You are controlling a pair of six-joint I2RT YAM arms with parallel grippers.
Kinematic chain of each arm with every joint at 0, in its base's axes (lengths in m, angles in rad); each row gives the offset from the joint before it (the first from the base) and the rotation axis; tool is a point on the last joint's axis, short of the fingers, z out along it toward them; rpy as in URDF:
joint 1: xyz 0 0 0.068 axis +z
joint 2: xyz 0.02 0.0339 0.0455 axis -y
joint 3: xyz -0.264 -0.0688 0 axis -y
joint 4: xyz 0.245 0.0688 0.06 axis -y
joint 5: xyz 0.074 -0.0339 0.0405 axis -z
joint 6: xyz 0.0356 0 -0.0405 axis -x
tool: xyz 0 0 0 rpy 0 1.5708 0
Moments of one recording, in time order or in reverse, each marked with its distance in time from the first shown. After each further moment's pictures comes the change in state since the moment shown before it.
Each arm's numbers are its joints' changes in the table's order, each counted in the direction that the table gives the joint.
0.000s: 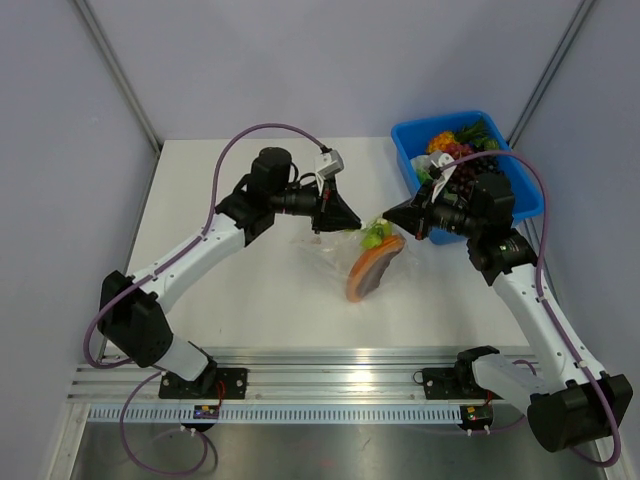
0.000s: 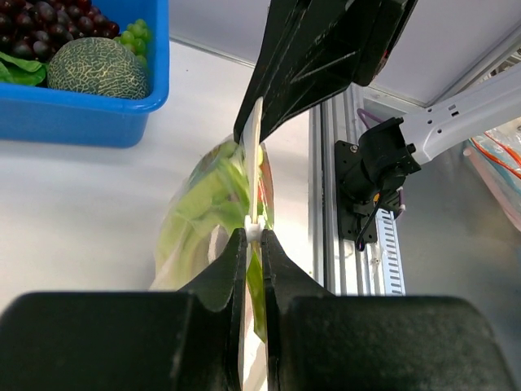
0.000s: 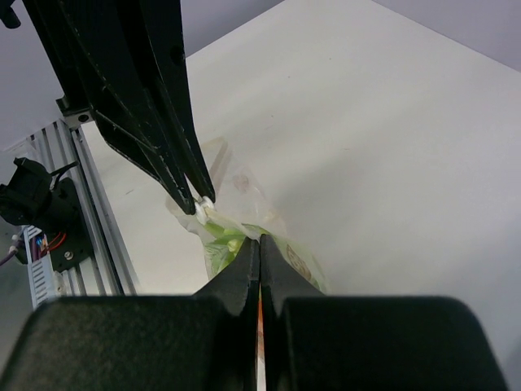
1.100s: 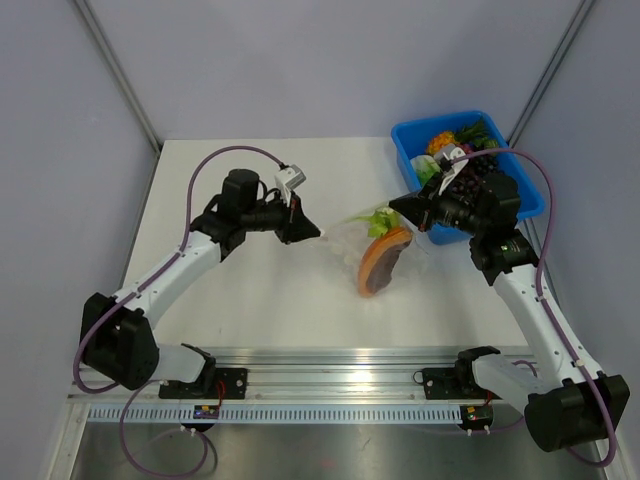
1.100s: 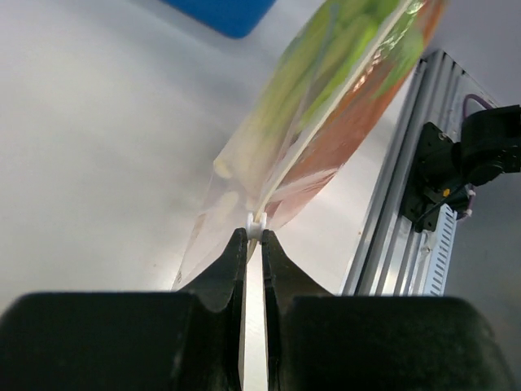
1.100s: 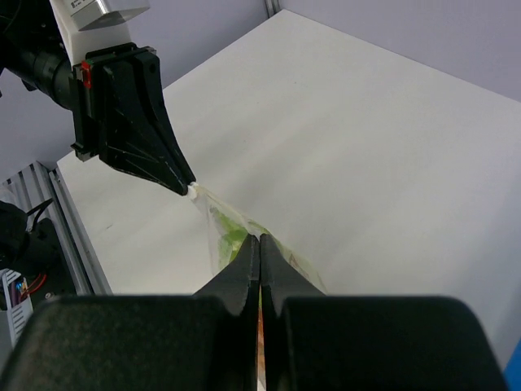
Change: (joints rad) left arm 0.159 0.149 -0.270 -0.081 -0.182 0.003; right arm -0.037 0.001 -0.025 0.110 0.063 -0.090
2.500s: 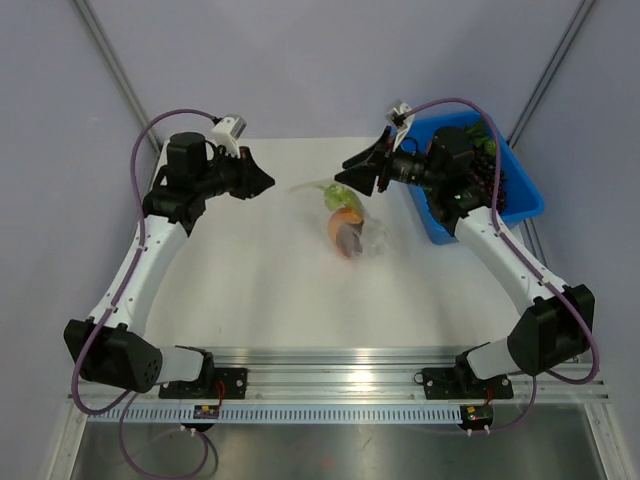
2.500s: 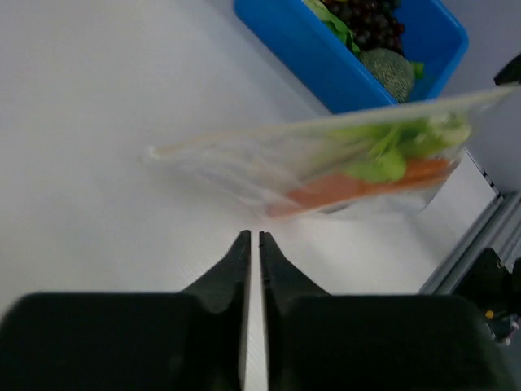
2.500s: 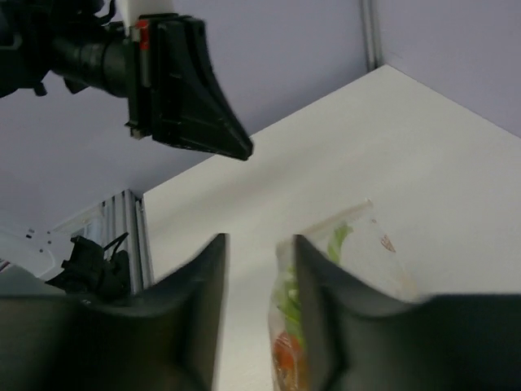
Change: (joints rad) left arm 0.225 0.033 0.270 -0.240 -0.178 0.076; right arm 0.139 -0.378 0.276 0.251 -0.090 -0.196
